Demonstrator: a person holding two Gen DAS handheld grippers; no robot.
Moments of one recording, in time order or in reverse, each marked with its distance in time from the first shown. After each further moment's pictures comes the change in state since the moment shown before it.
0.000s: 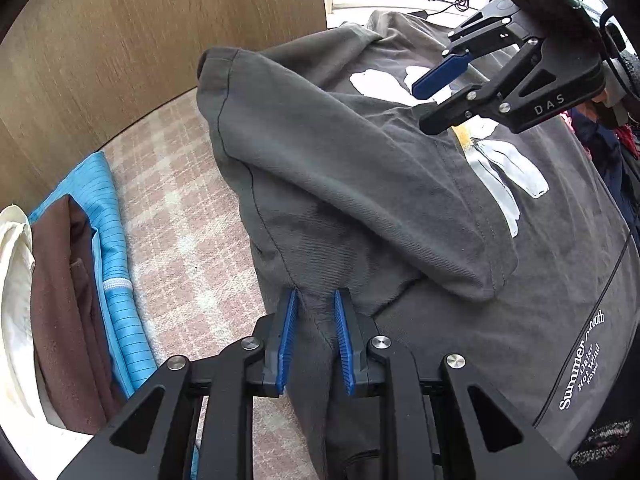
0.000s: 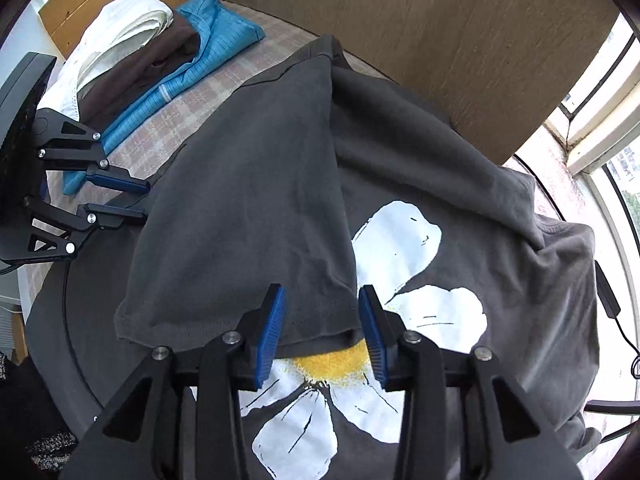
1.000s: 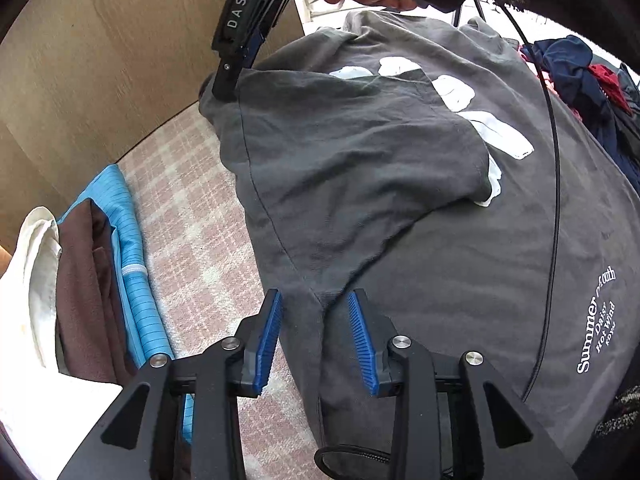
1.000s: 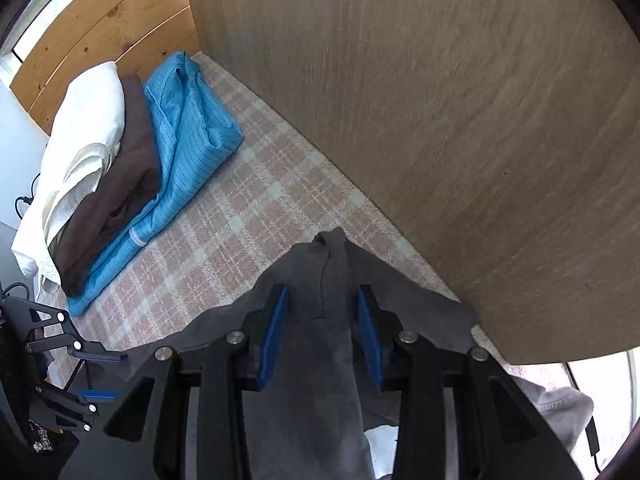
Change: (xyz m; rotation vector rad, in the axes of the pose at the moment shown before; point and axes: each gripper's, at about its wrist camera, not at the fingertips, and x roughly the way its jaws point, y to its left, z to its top) left arm -0.015 -0.017 -0.017 0.114 -0.038 0.082; right arm 0.030 -0.005 0.142 0.035 -0.055 0.132
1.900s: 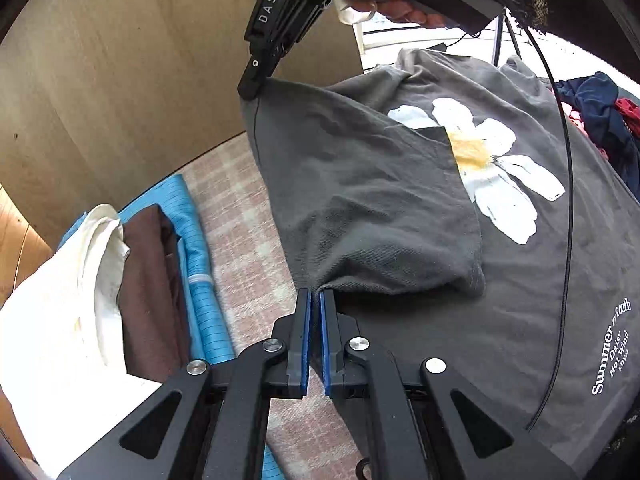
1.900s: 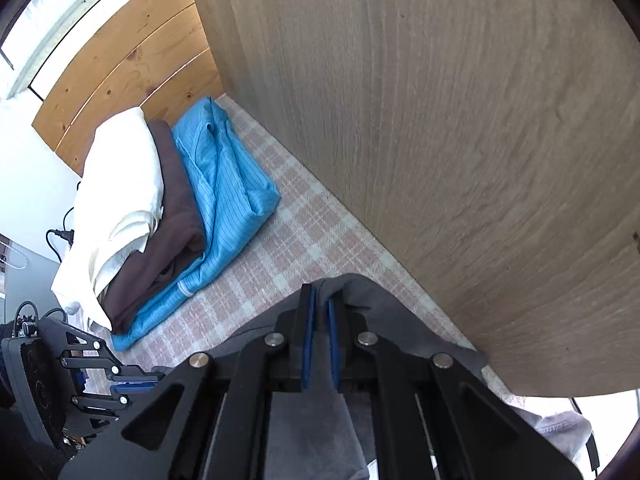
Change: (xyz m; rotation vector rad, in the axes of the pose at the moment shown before) left arm -0.021 0.035 -0.008 -0.105 -0.094 0.128; right arm -0.025 0.008 0.035 0.006 -0.093 0.075
